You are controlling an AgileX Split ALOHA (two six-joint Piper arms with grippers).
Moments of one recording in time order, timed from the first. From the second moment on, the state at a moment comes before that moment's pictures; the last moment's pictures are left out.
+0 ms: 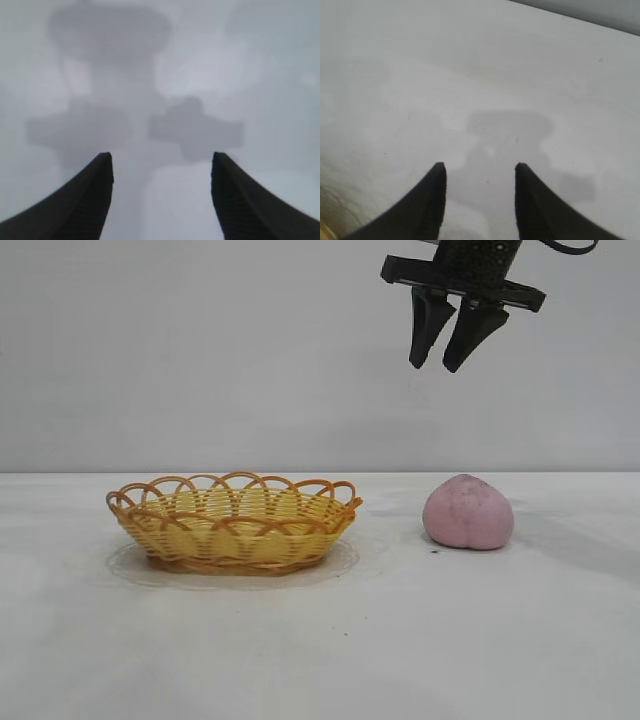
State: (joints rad) left arm 0.07 1.82 -1.31 0.01 0.82 0.03; right arm 0.31 2.12 -1.87 0.21 0.90 -0.17
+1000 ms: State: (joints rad) left arm 0.07 0.36 -0.50 0.04 1.08 -0.02; right arm 0.31 2.12 -1.87 0.24 0.95 -0.20
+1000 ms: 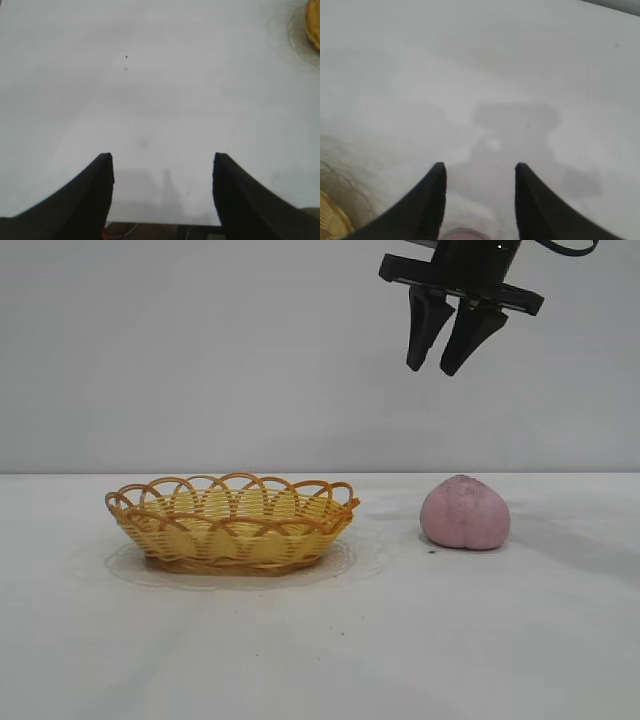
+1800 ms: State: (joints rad) left arm 0.07 -0.02 -0.48 0.04 1.12 -0.02; right arm 0.31 2.16 -1.86 0.23 1.22 -0.24
